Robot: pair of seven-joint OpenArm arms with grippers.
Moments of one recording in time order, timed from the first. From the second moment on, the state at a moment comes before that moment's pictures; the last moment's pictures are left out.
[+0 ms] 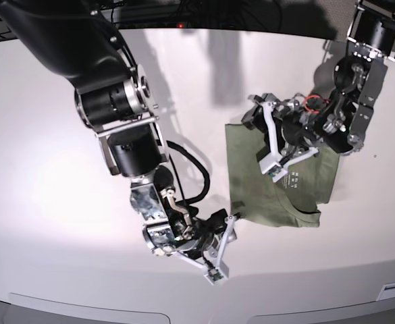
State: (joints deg) left arm -4.8 -19.1 20.3 91.0 -34.9 -21.8 62.5; right arm 40.0 -8.9 -12.3 39.3 2.6 26.2 -32.2
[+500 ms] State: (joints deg) left arm -2.9 -18.5 20.2 91.0 -21.7 -17.7 57.2; right arm 36.5 -8.9 -25.9 35.9 -1.6 26.4 -36.0
